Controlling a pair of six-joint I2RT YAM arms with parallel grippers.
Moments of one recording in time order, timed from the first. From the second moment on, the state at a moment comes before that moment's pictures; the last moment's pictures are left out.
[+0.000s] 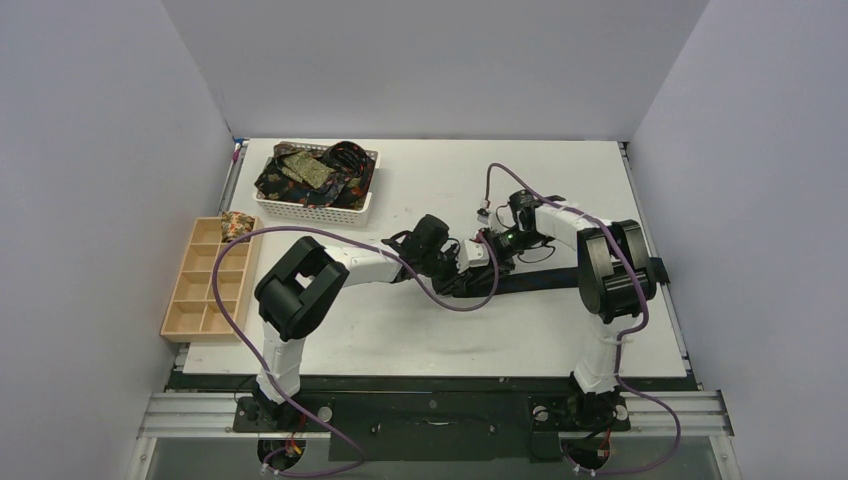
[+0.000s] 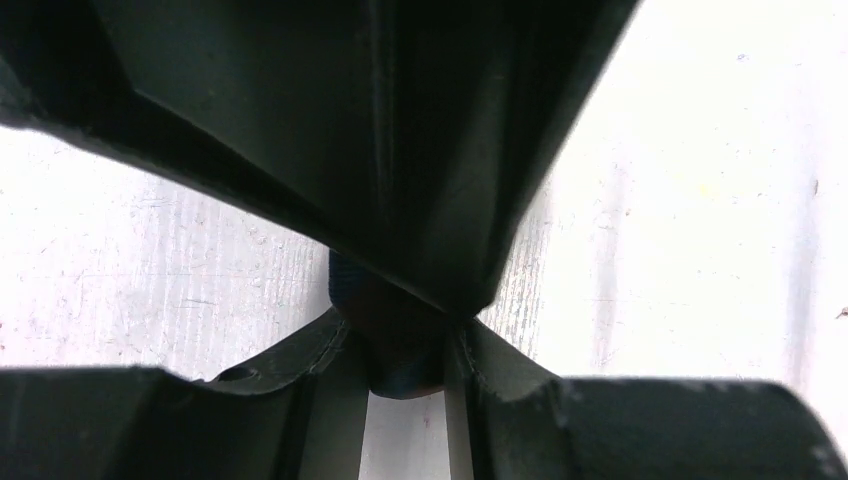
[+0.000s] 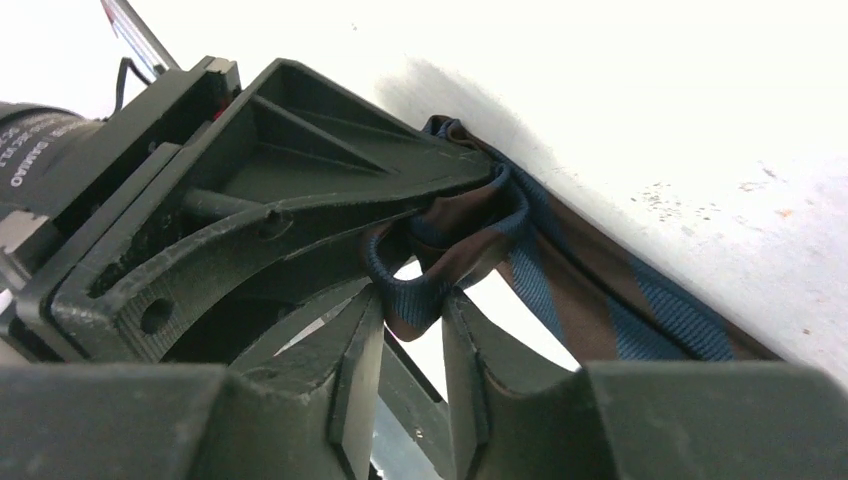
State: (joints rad) left arm -0.78 2.00 1.19 -0.02 0.52 0.40; right arm 0.25 1.95 1.26 -0.80 -0.87 0.05
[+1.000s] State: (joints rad) left arm -0.78 2.00 1.19 -0.01 0.52 0.39; right arm 0.25 1.96 1.27 -0.73 -0.77 0.11
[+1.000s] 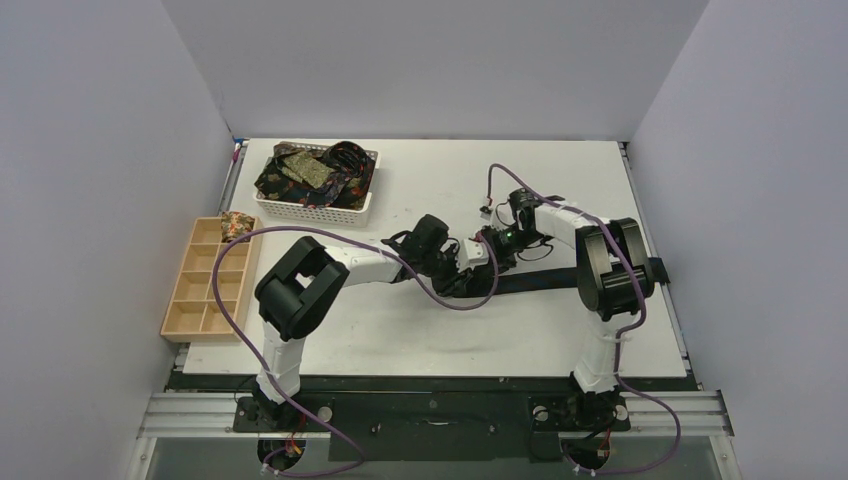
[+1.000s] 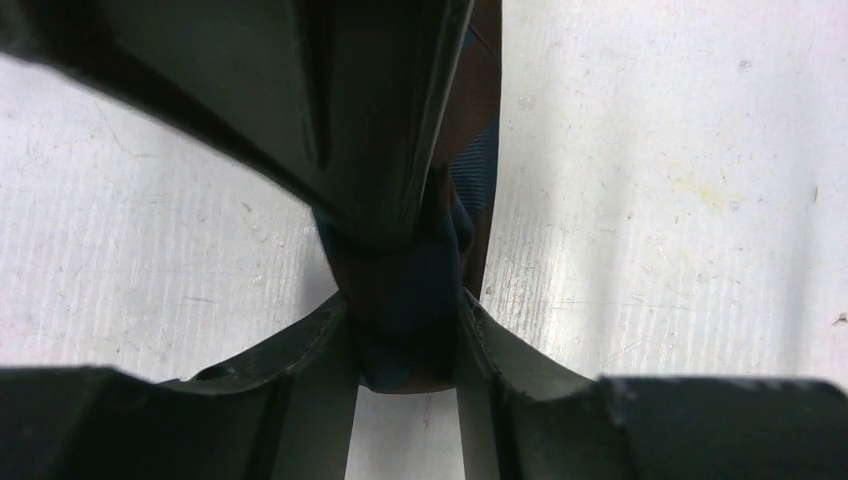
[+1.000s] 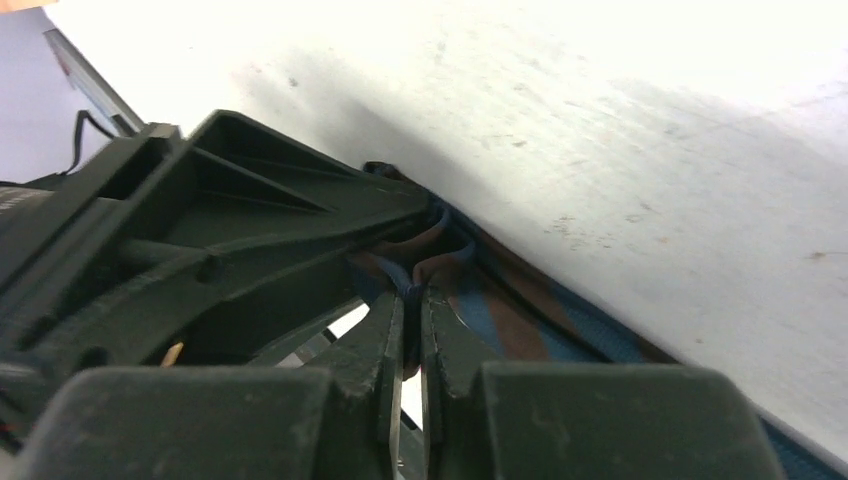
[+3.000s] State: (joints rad) left arm -0.81 2.01 1.03 0.37 0.52 0.37; right arm 0.20 2.01 1.28 -0.85 -0.77 -0.01
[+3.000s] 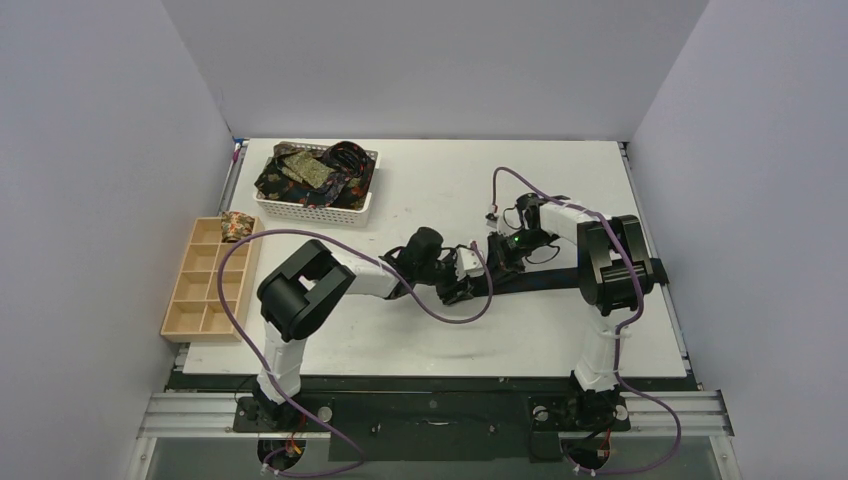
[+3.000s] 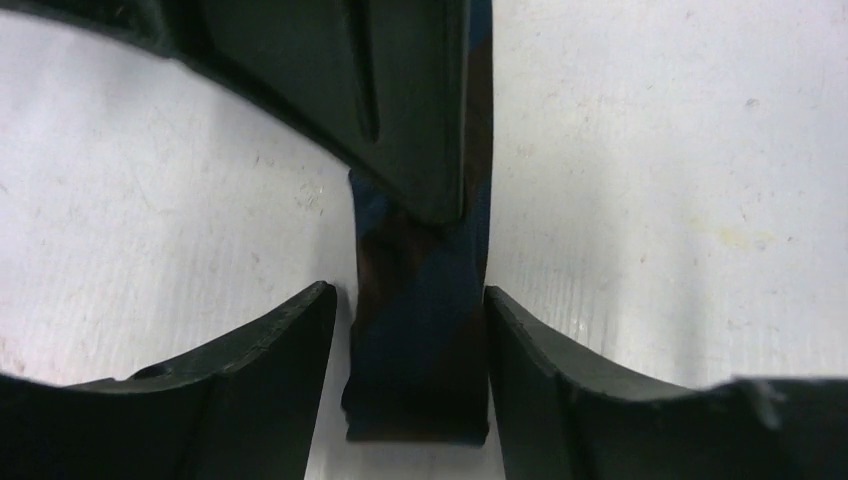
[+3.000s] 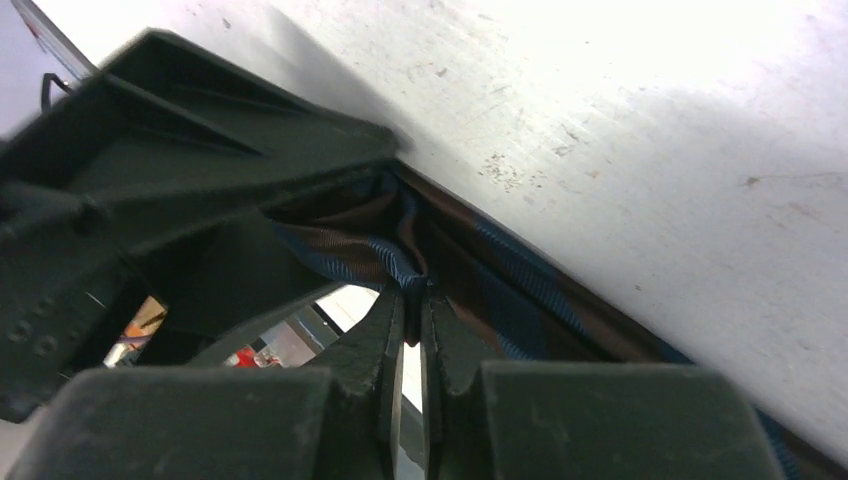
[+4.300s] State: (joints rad) left arm -0.80 1.97 1.03 0.31 0.61 0.32; right arm 0.24 2.05 1.33 -0.91 -0.64 -0.02
